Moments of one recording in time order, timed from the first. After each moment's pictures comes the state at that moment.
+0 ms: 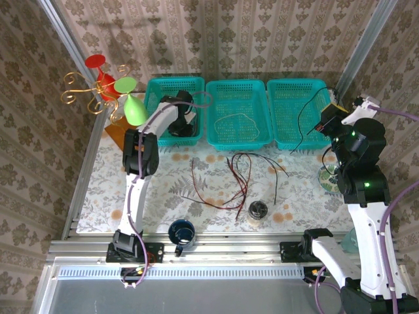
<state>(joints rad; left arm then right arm) -0.37 2.43 2.12 -1.09 -0.02 0.08 0.00 0.82 1.18 -0.43 0.10 0.47</state>
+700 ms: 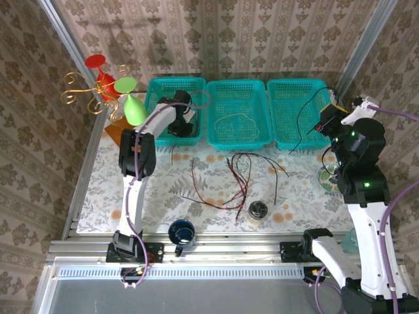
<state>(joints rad) -0.37 2.36 2.06 -1.03 0.03 0.07 0.01 0.82 1.18 -0.43 0.10 0.47</state>
